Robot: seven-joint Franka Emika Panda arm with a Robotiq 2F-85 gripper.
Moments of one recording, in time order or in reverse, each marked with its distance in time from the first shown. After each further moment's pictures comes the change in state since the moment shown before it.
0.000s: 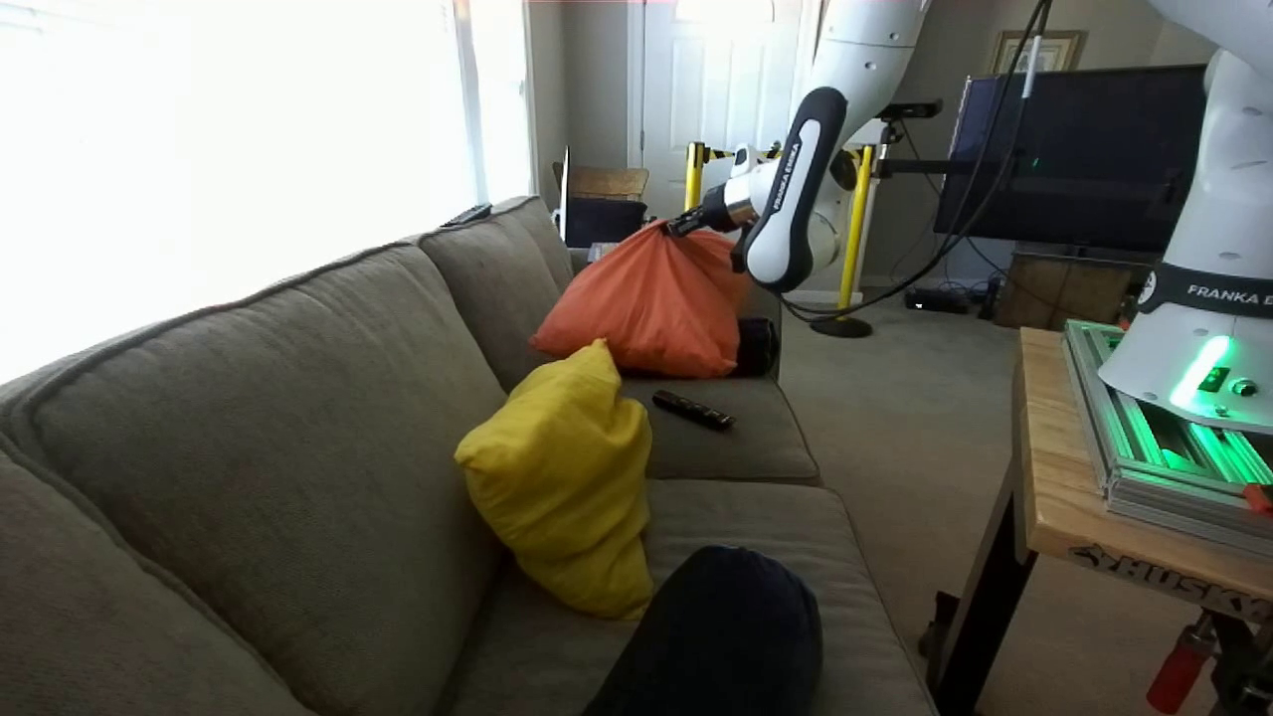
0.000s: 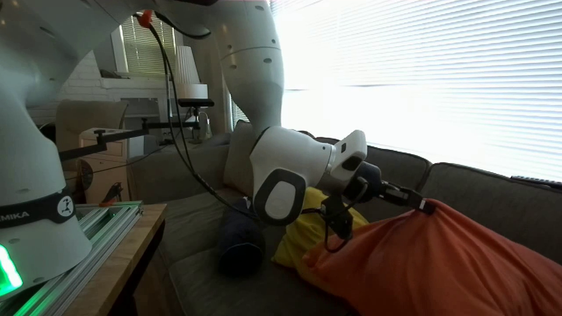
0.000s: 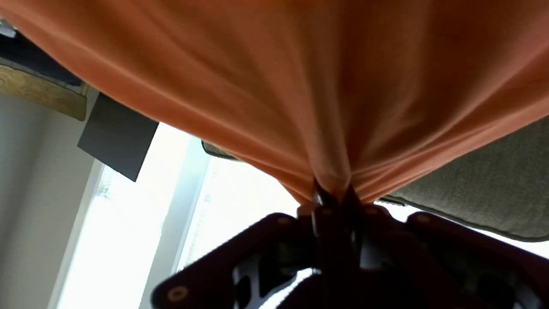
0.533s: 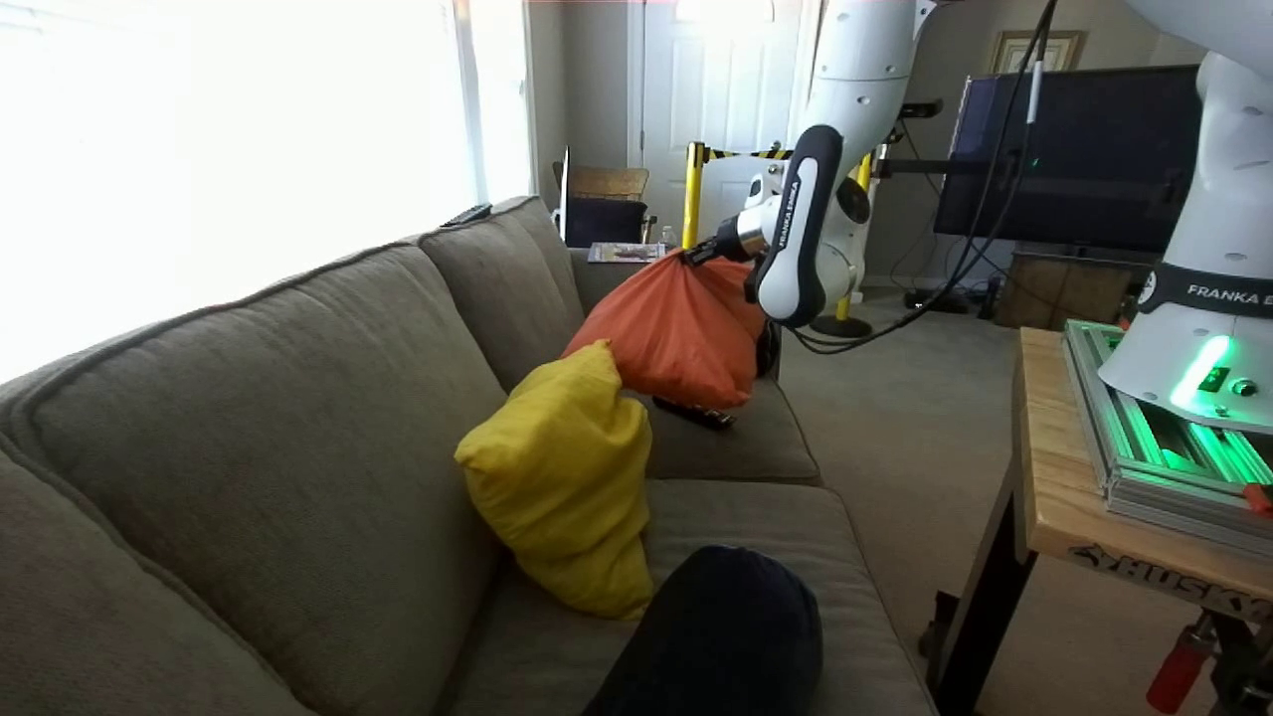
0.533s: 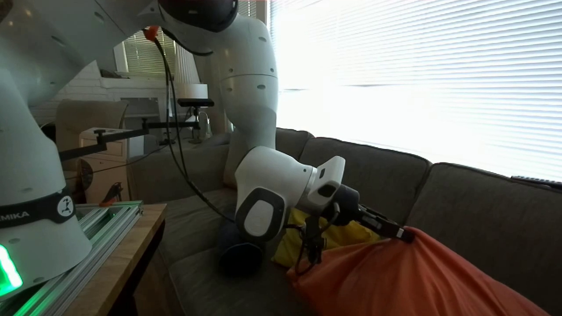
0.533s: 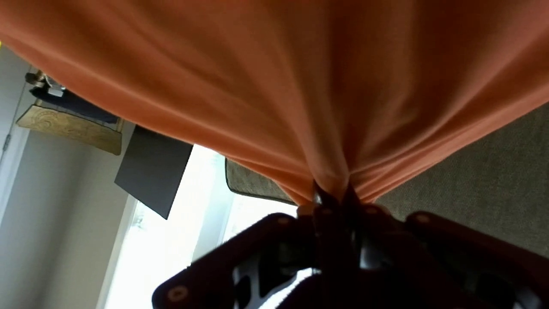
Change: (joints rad) arm 0.063 0.093 -0.020 -0.038 0.128 0.058 0.079
